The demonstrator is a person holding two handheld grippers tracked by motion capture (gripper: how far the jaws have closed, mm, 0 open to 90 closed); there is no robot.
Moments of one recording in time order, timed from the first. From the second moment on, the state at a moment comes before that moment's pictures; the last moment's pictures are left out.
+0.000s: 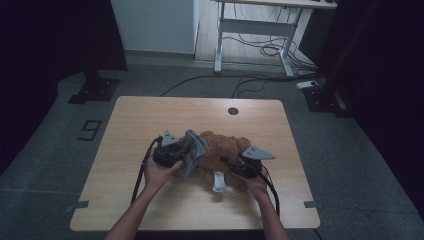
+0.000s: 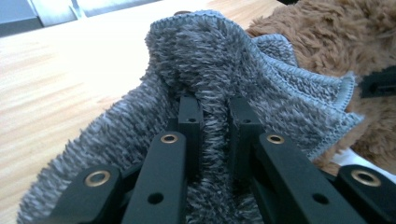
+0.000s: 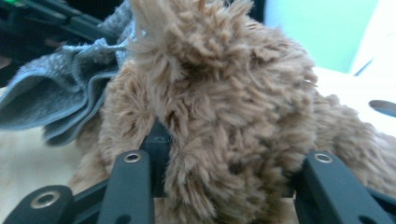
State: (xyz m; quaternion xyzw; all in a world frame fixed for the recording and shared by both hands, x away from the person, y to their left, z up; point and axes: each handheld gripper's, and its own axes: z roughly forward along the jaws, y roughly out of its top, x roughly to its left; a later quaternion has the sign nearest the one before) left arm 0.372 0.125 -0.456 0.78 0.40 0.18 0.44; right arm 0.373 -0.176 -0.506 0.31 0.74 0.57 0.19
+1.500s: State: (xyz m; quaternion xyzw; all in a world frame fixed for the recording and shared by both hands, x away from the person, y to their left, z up) left arm 0.351 0.159 -0.465 0.77 0.43 0.22 0.42; right arm 0.345 -0.185 -0.539 0.29 0.77 0.55 0.17
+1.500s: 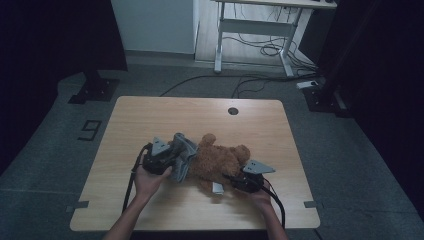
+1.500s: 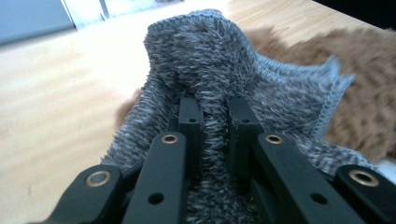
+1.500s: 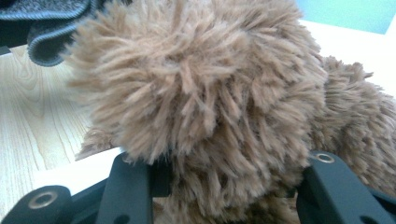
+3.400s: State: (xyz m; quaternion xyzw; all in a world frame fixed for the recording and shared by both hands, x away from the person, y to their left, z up) left arm 0.386 0.081 -0.455 0.80 0.39 0.17 0.43; right arm 0.350 -0.188 -0.542 0.30 0.76 0.55 0.16
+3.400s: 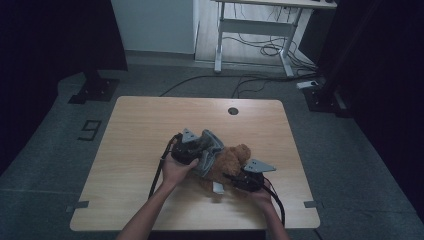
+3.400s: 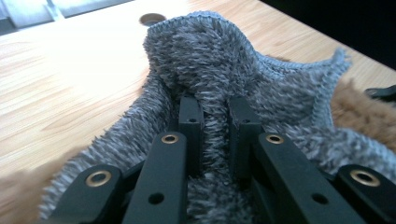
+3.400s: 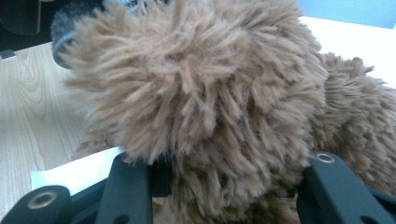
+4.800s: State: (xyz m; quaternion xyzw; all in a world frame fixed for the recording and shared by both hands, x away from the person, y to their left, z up) left arm 0.373 -0.017 -0.430 0.84 0.30 0.13 0.43; right arm 0.352 -0.191 -0.543 0.31 0.76 0.56 0.15
